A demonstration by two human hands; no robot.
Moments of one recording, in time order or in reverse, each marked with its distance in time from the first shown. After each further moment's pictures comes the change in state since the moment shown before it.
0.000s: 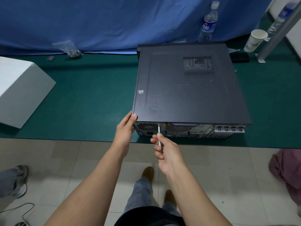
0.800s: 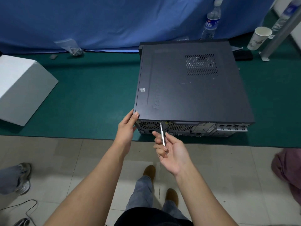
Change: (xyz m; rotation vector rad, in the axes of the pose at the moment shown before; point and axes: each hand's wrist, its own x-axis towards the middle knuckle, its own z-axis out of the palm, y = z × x) left_hand -0.002 0.003 0.001 -0.003 -0.004 -0.008; right_hand 0.007 -0.004 -0.016 0.274 -0.271 0.203
